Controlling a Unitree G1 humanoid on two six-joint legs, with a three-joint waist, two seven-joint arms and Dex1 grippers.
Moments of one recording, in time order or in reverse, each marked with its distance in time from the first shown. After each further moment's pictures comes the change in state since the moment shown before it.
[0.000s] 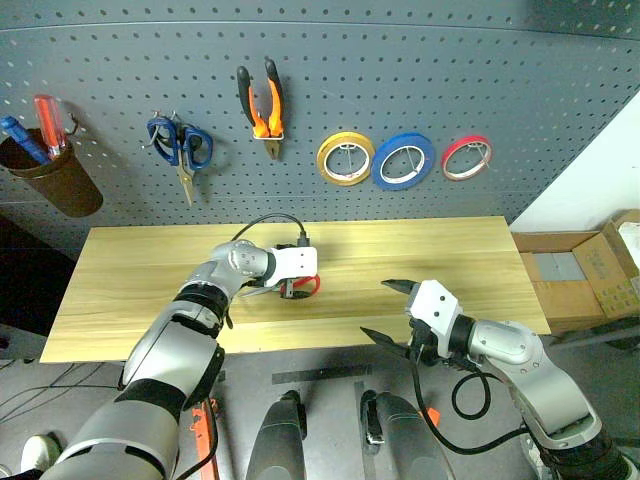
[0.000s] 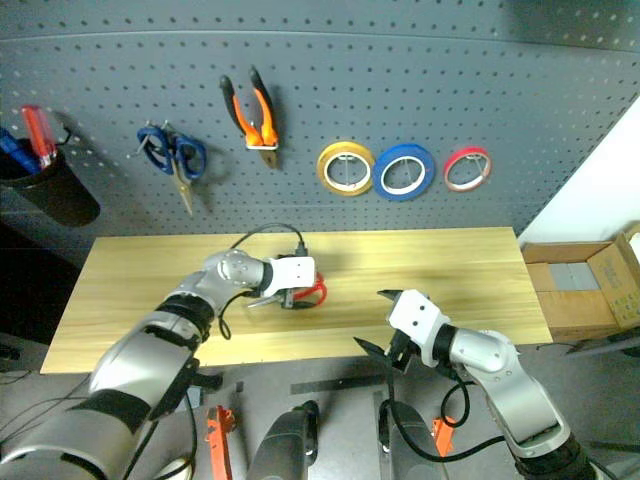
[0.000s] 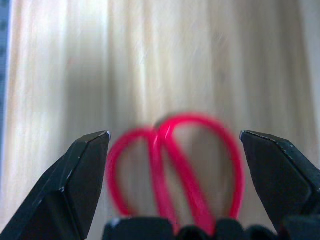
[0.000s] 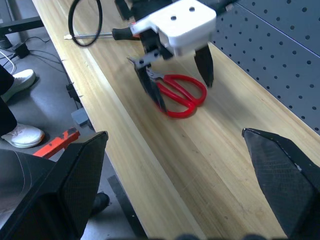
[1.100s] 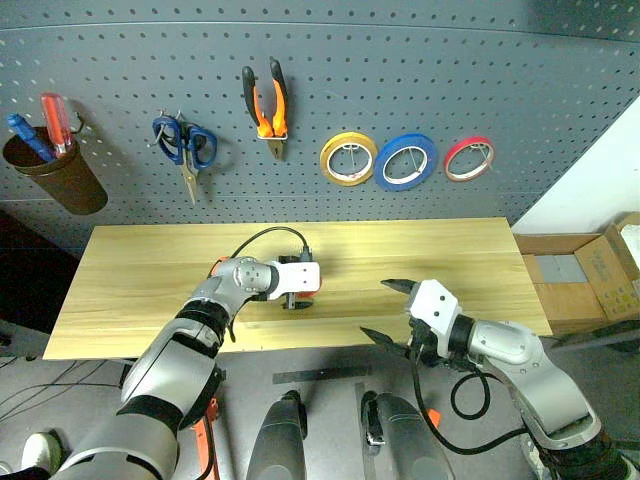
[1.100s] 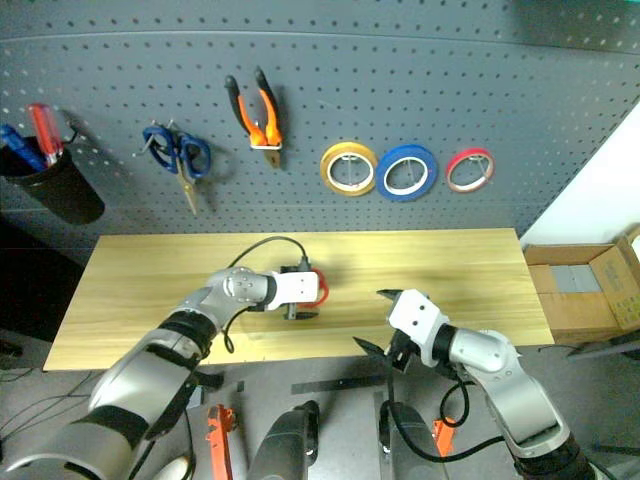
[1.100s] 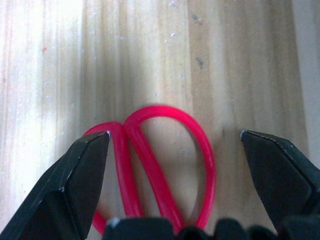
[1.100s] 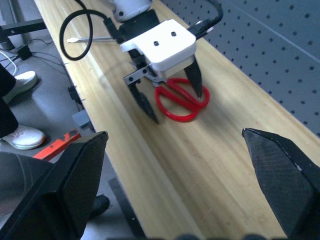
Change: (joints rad) left arm 0.108 -0.020 -0.039 -0.126 0.019 0.025 0.061; right arm -0.003 0.004 -0.009 -0.001 0.001 -0.001 0.001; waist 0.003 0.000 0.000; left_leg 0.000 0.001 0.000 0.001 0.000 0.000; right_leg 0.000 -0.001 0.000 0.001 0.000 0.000
